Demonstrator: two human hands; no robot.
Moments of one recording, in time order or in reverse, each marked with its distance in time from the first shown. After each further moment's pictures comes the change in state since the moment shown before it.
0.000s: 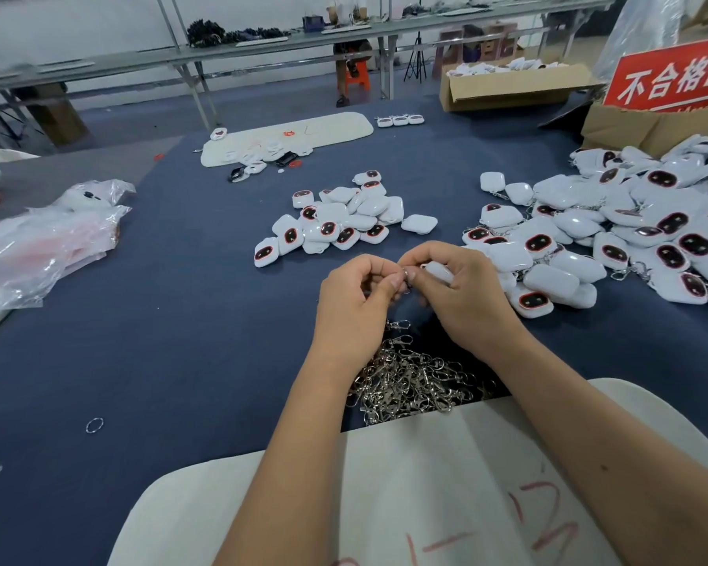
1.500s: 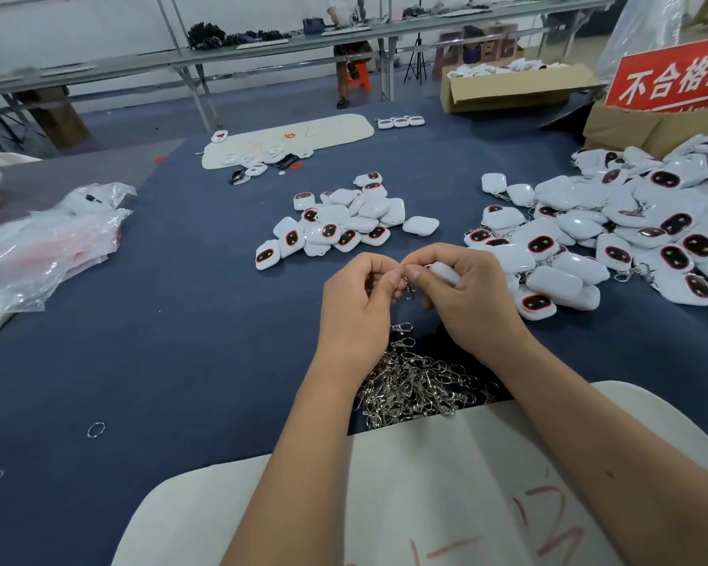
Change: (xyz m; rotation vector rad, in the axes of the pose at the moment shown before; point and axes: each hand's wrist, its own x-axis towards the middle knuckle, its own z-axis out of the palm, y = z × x) left_hand 0.000 -0.002 0.003 -0.005 0.033 0.039; right_hand -0.002 -0.003 0.000 0.116 0.019 -0.028
